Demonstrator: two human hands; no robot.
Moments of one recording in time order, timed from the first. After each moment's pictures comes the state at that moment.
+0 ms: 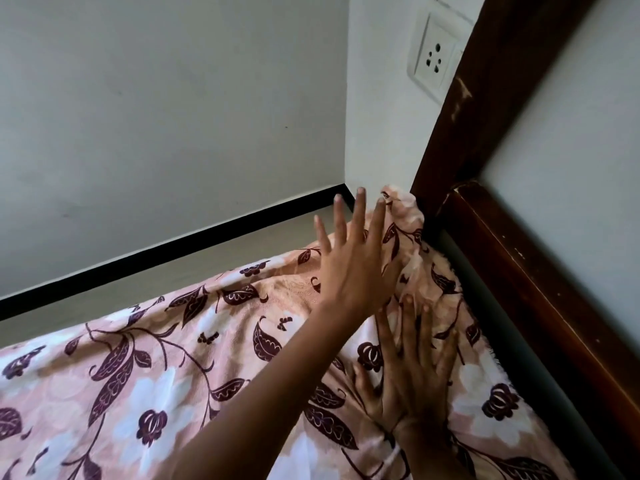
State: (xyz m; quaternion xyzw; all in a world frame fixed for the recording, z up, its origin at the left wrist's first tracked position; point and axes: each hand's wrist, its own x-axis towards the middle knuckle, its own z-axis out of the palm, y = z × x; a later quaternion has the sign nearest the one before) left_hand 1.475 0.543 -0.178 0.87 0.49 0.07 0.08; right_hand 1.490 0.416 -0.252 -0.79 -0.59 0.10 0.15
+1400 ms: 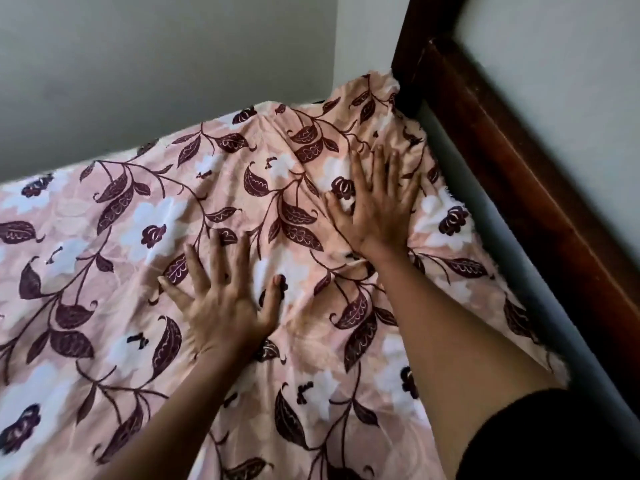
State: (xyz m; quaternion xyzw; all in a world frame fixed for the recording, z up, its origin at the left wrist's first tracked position) left_hand 1.300 0.329 -0.226 0.73 0.68 0.00 0.04; right_hand 1.513 0.399 -0.225 -0.80 -0.60 0.02 0.09
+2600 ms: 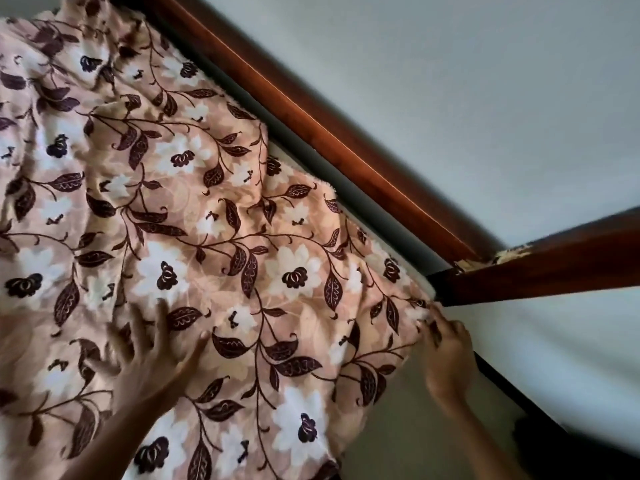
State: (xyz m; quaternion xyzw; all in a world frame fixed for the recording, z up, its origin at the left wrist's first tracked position) left_hand 1.256 -0.039 -0.177 0.78 0.54 -0.16 0.25; right_hand 1.533 -0.304 -0.182 -0.96 -0.17 0.01 0.20
